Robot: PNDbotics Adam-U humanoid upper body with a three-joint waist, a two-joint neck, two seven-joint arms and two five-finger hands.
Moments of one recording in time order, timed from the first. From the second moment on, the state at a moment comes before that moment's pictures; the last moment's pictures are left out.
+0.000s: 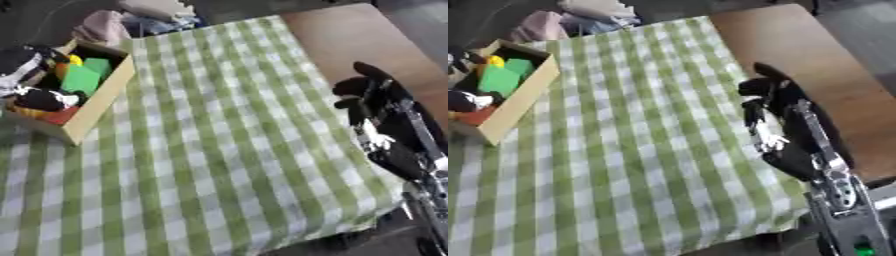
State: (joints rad) left arm -0.54 0.72 -0.16 -1.39 -0.67 0.14 -0.29; right arm -0.14 -0.21 0.12 -1.91 0.10 -0.23 0.16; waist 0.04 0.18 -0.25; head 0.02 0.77
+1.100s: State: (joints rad) left arm -0.10 0.48 0.12 -1.98 -0.26 0.07 0.24; right arm -0.12 -0.21 0.11 -1.89 0.12 -0.22 0.10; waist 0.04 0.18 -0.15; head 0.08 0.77
